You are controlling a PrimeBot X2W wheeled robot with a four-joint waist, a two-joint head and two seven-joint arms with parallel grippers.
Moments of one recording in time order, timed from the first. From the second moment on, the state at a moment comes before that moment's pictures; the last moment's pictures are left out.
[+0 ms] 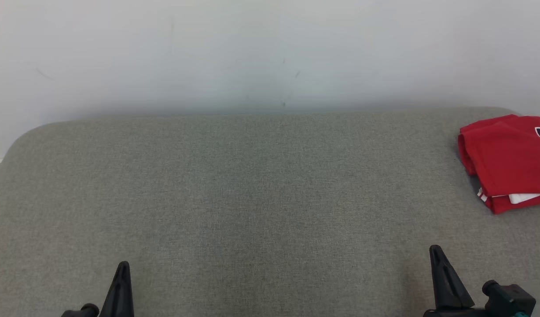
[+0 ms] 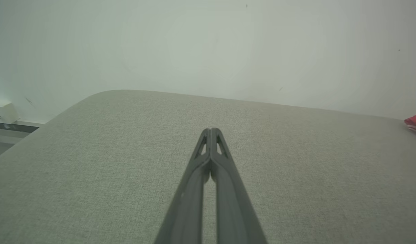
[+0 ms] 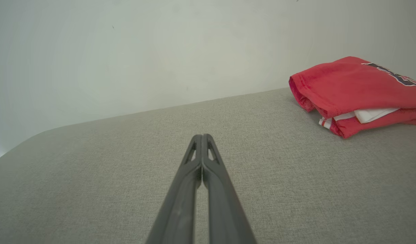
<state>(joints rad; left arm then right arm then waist) 0.03 0.05 0.05 0.19 -0.16 -0.11 -0.26 0.04 -0.10 0.03 0.18 0.27 0.13 -0.22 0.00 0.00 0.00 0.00</state>
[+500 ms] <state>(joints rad) 0.02 0.05 0.06 0.21 -0.44 -0.11 -0.18 0.02 -0.09 0.01 0.19 0.53 0.13 -0.16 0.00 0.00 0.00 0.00</state>
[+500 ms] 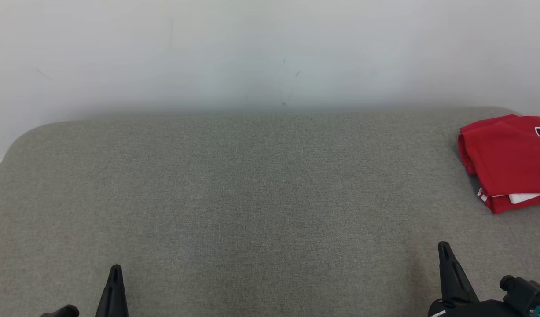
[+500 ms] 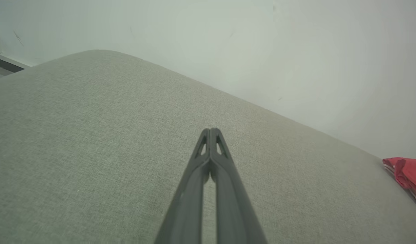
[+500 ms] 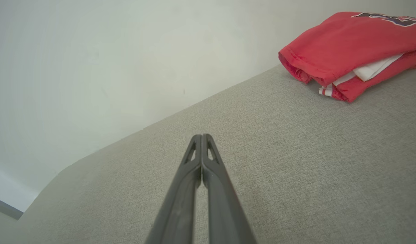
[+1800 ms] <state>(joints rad) -0.04 0.05 0.09 0.22 -1.00 -0.12 -0.04 -0.04 -0.08 -0.05 0.22 1.06 0.13 -0.03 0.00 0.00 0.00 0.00</state>
